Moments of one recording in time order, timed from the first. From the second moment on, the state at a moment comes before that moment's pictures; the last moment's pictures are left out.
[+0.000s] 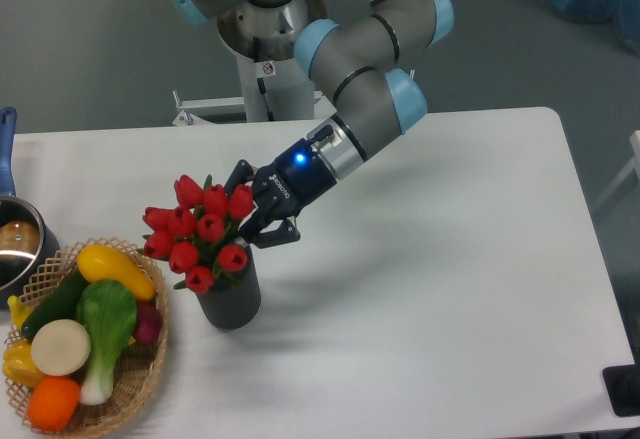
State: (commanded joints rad) arm 2.61 -1.79 -2.02 -0.91 0.20 1.65
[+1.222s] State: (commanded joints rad) arm 2.60 -1.68 -2.03 -0.91 0.05 1.53
